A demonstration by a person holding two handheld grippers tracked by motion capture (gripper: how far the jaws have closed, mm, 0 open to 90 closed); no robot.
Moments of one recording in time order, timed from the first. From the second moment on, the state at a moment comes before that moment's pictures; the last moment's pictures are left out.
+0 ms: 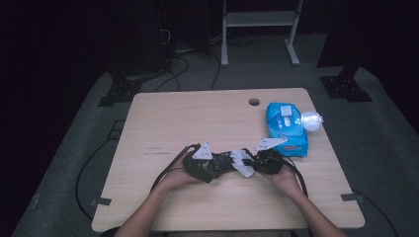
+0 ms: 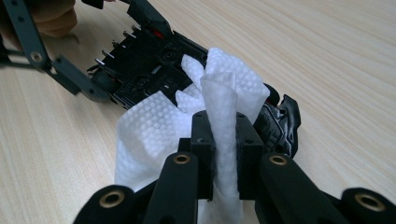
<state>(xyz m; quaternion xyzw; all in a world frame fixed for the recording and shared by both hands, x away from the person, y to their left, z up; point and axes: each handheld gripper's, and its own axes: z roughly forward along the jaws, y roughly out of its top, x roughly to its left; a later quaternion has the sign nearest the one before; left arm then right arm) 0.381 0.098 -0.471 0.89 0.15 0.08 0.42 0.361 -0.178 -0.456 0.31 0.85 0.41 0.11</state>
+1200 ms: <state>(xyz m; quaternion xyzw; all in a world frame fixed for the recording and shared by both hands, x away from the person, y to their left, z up) 0.415 0.116 -0.480 0.83 0.30 -0.10 0.46 0.344 -0.177 -0.464 0.25 0.86 0.43 0.15</state>
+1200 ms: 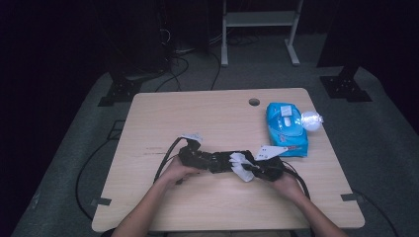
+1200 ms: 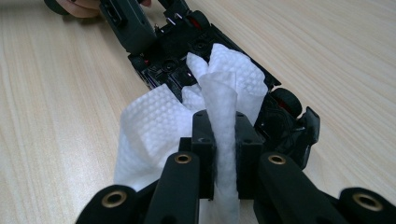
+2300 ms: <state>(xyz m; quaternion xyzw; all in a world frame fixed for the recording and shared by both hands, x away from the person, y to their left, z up) 0.346 0.102 -0.463 0.87 0.16 0.17 0.44 0.328 -0.178 -0.466 0.27 0.86 0.42 0.11</state>
